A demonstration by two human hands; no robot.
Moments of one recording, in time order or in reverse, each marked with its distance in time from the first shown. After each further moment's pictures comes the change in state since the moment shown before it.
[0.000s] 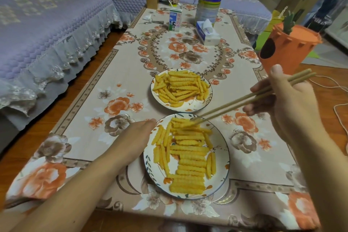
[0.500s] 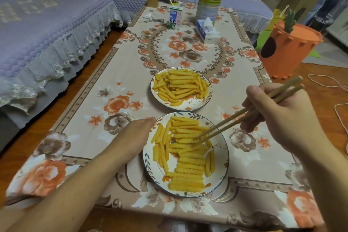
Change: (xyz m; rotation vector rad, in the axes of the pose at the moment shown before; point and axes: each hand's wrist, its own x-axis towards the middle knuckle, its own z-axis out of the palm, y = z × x) left_hand 0.001 0.000 0.001 -0.001 0.007 0.022; right_hand -0.026 -0.006 0.001 -0.328 -0.150 -0.142
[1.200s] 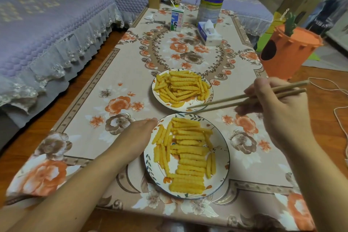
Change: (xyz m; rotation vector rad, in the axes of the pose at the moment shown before) left_hand -0.001 0.001 0.001 0.033 0.024 0.003; right_hand 0.015 0.017 0.012 0.228 0.154 -0.026
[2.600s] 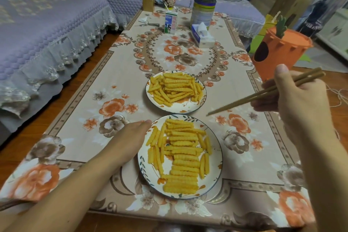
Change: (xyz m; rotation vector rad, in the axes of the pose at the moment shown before) left_hand 0.003 -0.003 0.002 0.034 0.011 0.037; right_hand 0.012 -0.022 -0.028 -0.136 0.205 0.160
